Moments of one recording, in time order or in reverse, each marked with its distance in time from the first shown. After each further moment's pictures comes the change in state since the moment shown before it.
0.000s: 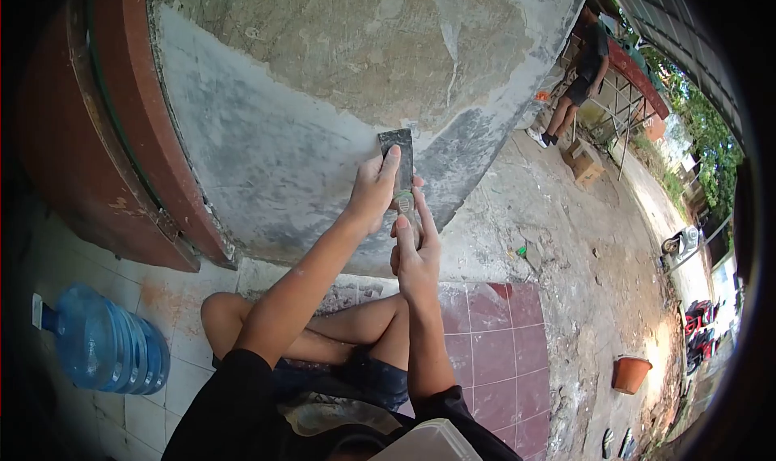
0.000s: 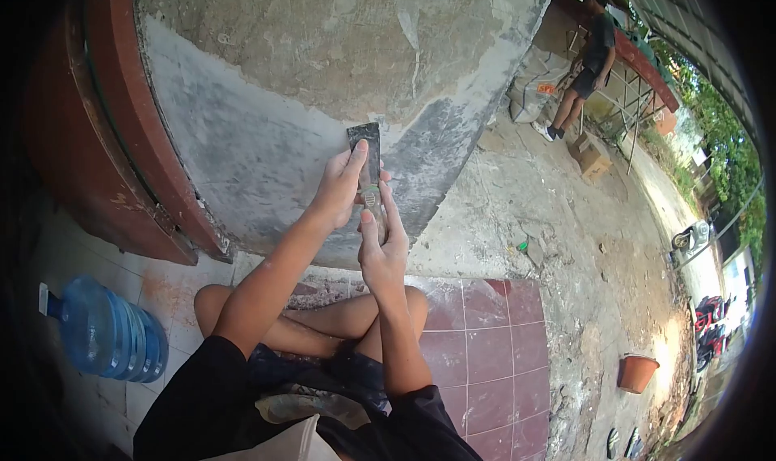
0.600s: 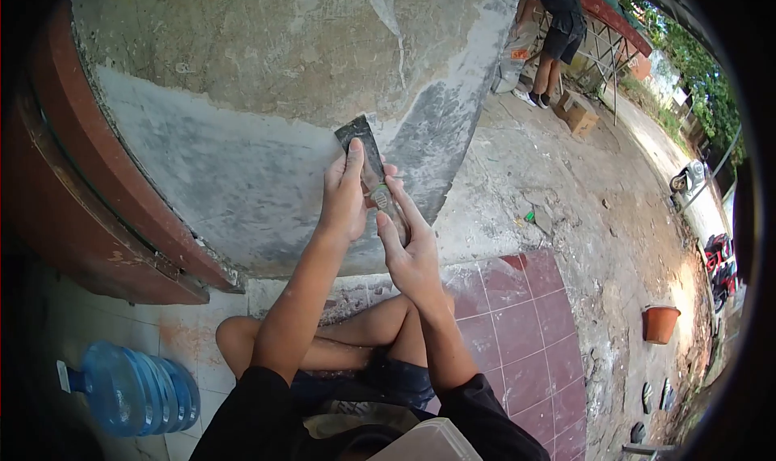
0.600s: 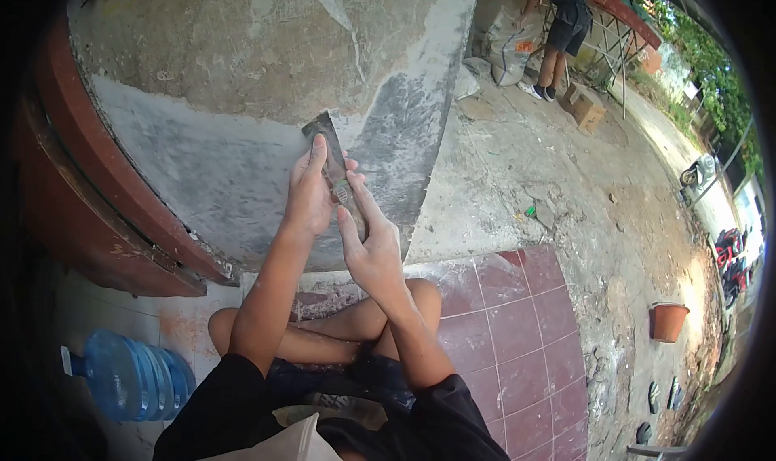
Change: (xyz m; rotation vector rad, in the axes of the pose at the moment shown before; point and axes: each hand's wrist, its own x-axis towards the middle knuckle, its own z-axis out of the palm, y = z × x) left_hand 0.004 -0.003 0.004 -0.179 -0.024 0.022; right_hand 0.014 -0.013 -0.011 -0.300 -0.017 -0.329
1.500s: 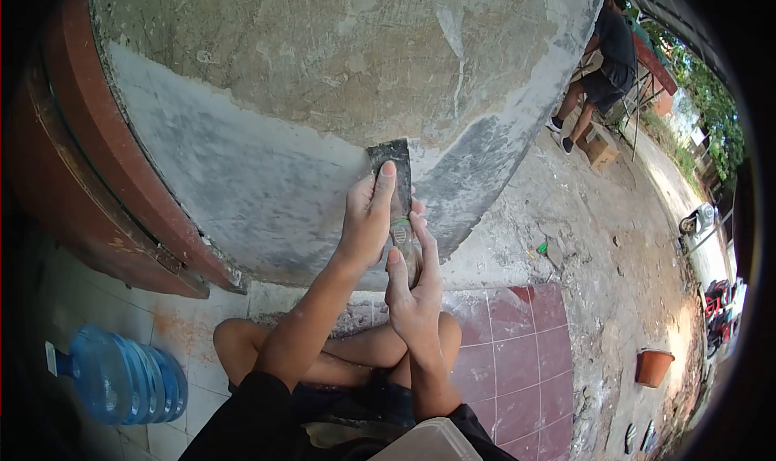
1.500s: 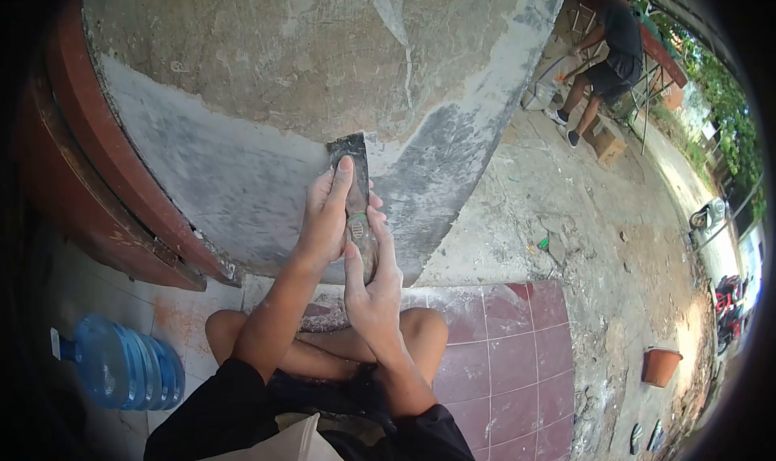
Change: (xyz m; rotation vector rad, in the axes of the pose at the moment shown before) left_hand 0.008 0.002 -0.011 0.099 0.034 0.104; right_hand -0.010 0.016 0.030 0.012 0.033 0.142
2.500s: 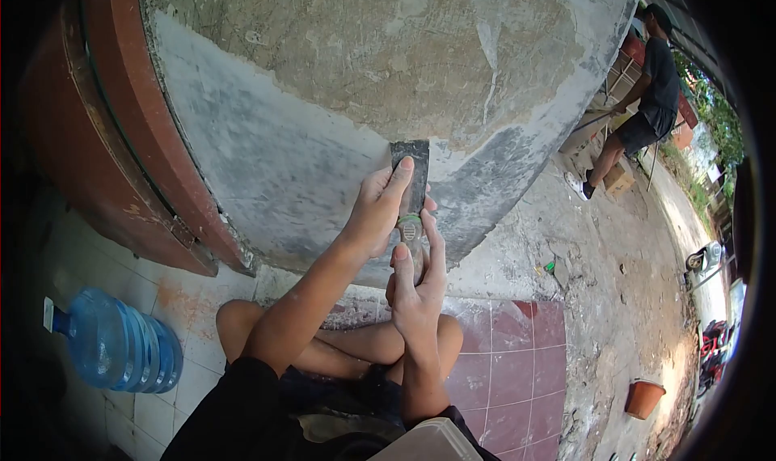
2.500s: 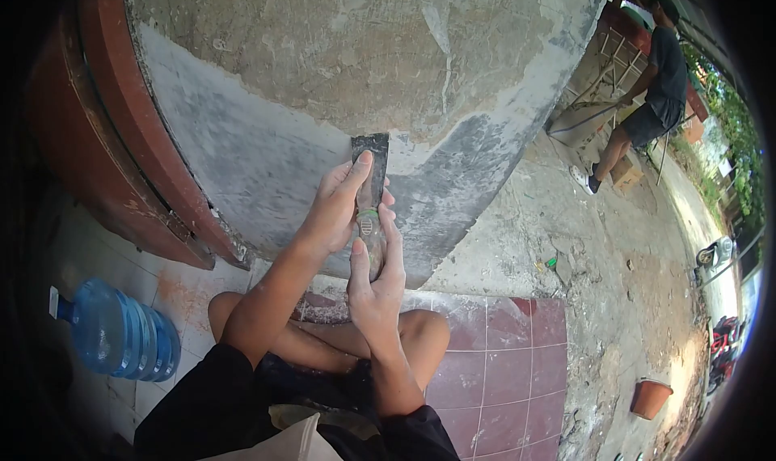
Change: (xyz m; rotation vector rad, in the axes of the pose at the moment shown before) left_hand -0.006 0.017 -0.012 -0.045 -0.052 -0.085; right_hand -0.006 -0.020 0.011 0.271 -0.004 0.141
